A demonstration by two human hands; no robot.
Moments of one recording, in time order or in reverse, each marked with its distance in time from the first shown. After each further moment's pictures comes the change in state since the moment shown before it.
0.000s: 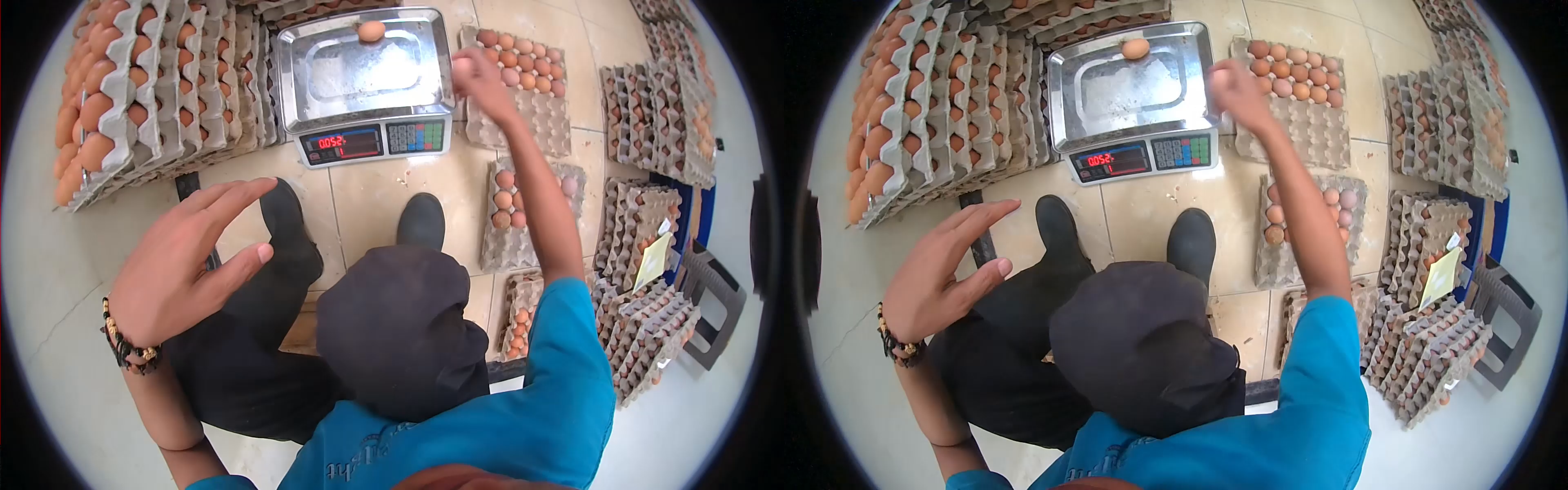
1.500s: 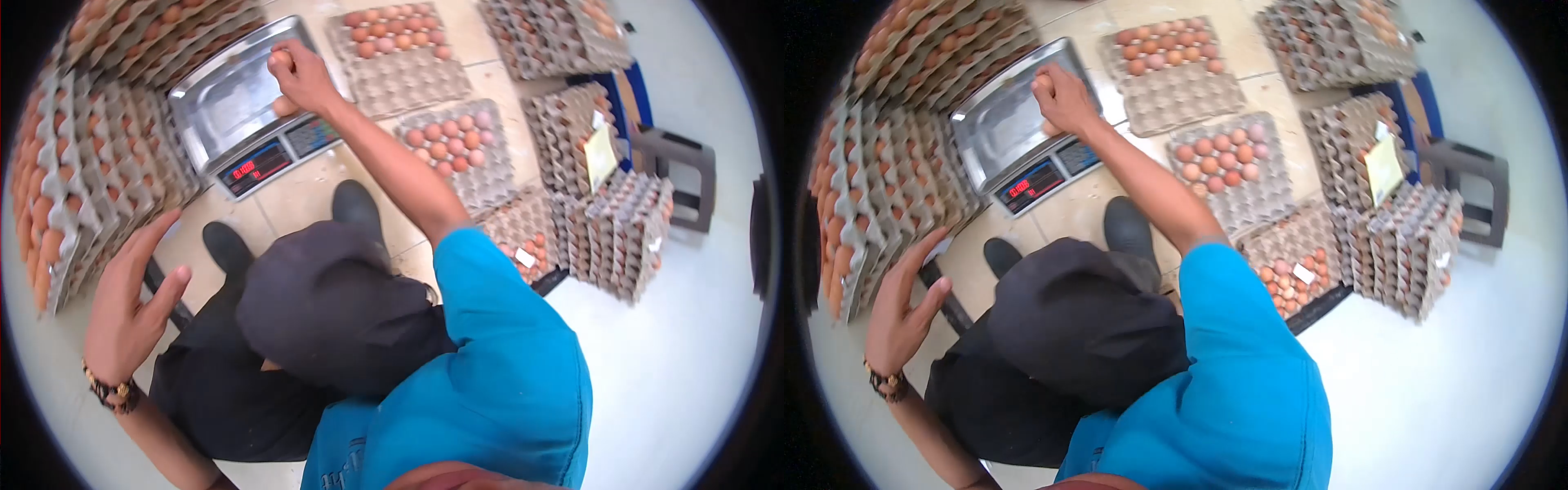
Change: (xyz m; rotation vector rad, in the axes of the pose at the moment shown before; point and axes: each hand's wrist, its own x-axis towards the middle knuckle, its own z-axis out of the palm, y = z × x) left_hand -0.006 -0.001 0.000 0.067 0.007 0.086; right_hand 0.001 -0.042 0.092 -0.086 0.457 -0.315
